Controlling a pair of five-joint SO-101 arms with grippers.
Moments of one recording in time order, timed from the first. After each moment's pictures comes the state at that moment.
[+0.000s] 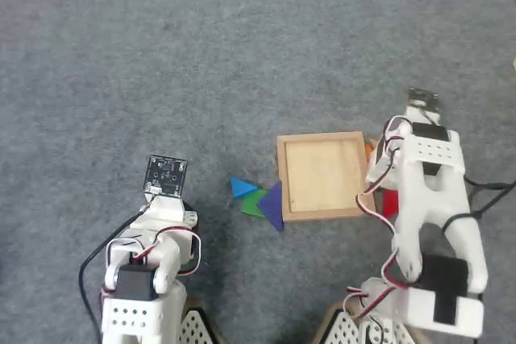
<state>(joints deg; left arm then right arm) -2.1 -103.1 97.1 72.0 0.6 6.7 -6.2 34.5 66.4 -10.9</state>
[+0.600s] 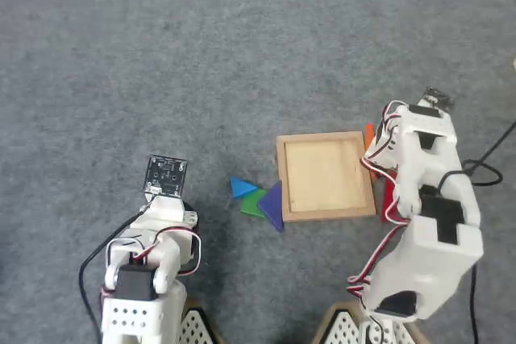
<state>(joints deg) -2.1 -103.1 97.1 72.0 0.6 6.9 18.1 17.6 62.3 -25.9</state>
